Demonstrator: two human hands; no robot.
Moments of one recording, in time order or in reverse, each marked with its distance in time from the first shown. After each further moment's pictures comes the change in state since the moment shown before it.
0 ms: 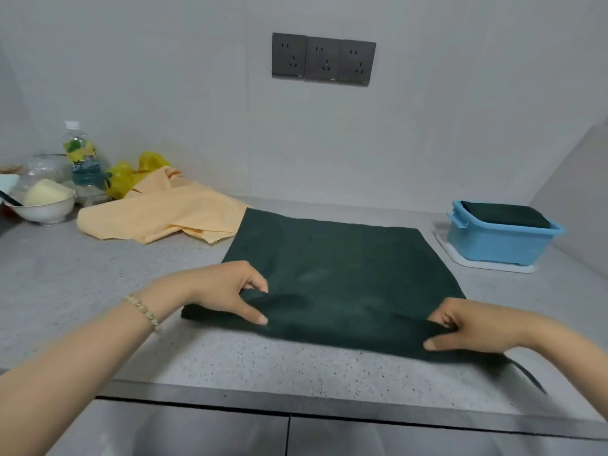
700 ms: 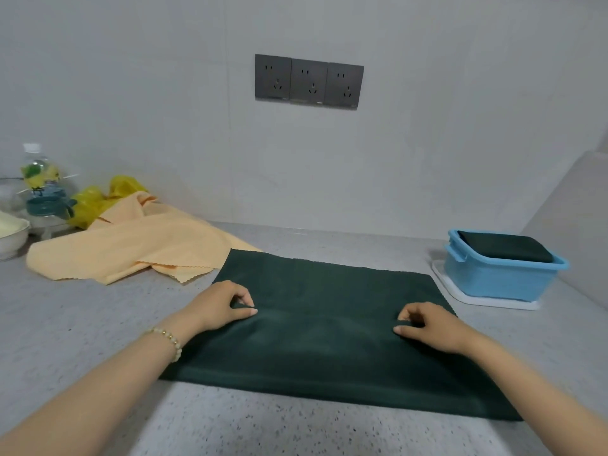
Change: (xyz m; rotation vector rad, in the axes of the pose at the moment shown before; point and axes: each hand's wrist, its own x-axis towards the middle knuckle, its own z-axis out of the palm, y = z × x) left_hand 0.103 -0.078 0.001 -0.022 0.415 -0.159; right_hand 0.098 0.059 -0.021 0.058 0.404 0.233
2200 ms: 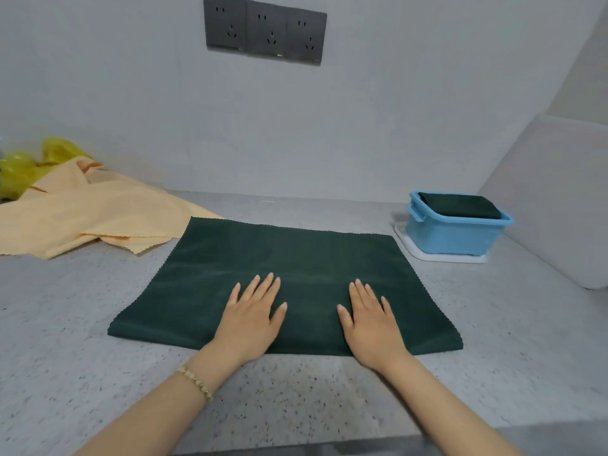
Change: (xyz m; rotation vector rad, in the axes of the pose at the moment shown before) left_hand -0.028 0.089 0.109 0.342 0.017 -0.014; right_hand -0.042 -0.036 0.091 -0.218 0.187 0.171
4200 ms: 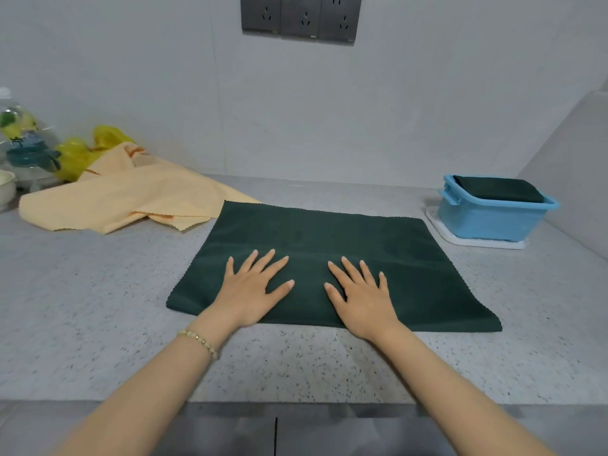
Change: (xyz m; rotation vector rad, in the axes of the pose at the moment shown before) left_hand -0.015 -0.057 -0.017 -0.008 -0.062 -0.038; right_hand 0.008 -0.055 0.013 0.013 -0.030 -0.139
